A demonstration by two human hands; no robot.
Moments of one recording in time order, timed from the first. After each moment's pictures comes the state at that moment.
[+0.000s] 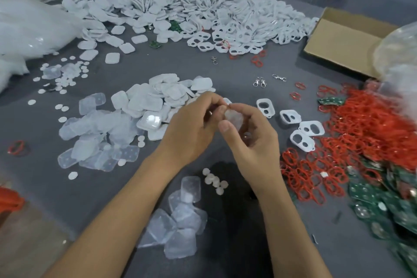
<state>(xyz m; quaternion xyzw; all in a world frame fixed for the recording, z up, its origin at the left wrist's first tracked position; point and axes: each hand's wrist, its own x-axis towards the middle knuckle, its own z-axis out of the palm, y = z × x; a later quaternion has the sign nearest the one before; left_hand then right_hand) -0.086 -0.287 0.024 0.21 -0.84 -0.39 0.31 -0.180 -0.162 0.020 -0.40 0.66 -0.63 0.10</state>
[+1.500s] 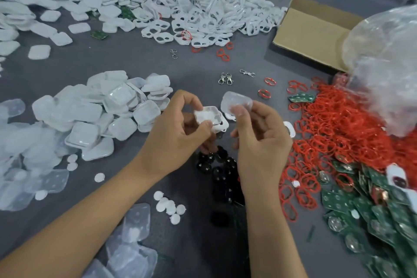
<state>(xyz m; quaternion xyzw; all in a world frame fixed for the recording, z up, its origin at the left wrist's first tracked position) -0.144 -0.273 0.005 0.18 -0.69 -0.66 0.25 -0.238 -0.155 0.008 -0.20 0.65 -0.73 0.03</state>
